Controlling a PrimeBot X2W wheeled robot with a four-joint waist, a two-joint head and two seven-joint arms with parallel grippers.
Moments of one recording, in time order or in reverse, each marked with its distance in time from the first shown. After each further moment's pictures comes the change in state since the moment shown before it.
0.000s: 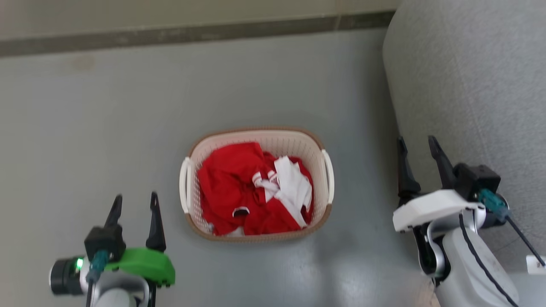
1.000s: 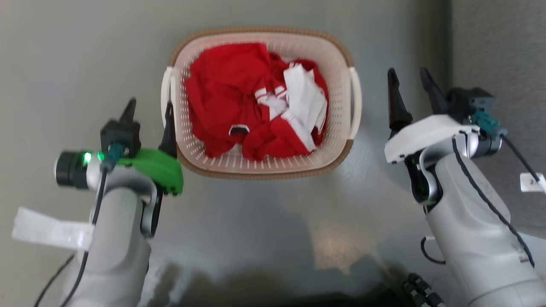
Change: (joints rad) left arm -0.448 -0.006 -0.091 0.265 0.053 -0.063 0.061; right arm -0.362 -0.010 0.041 0.283 0.064 0.028 0.000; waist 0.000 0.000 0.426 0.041
